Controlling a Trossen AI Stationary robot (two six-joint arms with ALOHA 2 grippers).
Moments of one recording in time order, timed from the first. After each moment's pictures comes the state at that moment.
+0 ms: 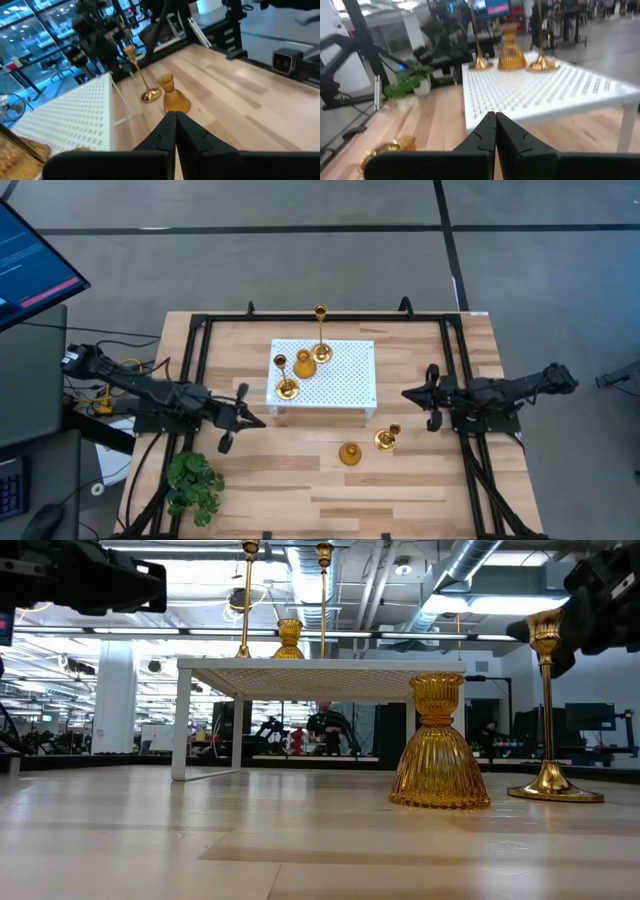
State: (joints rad) left arm -0.33 0.48 0.20 0.30 -0.08 0.42; right arm 0.28 0.08 0.03 0.01 0.42 0.18
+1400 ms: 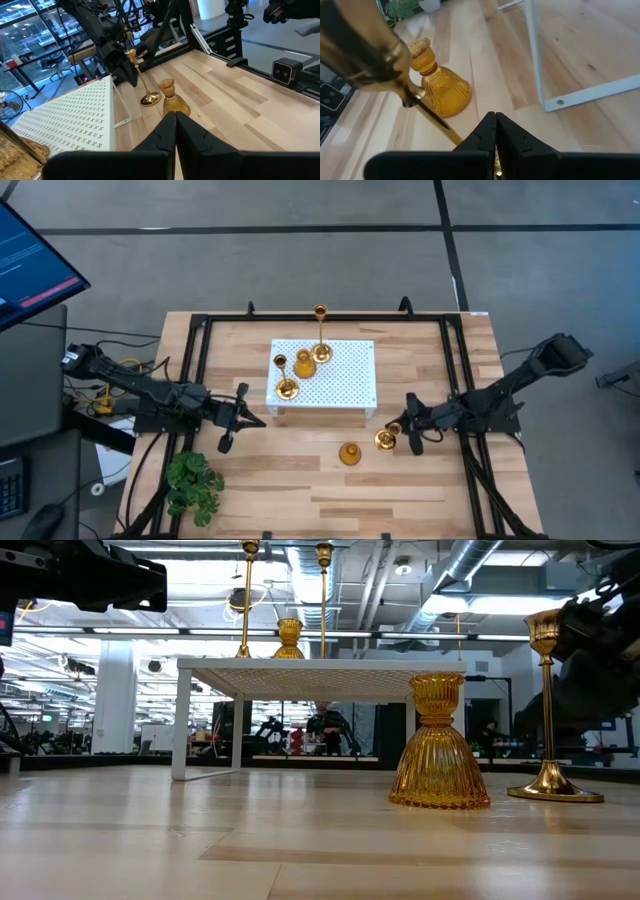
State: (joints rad) left arm -0.33 0.48 0.20 0.32 -0.08 0.38; right arm 0.44 1.03 0.03 0.55 0.34 0.54
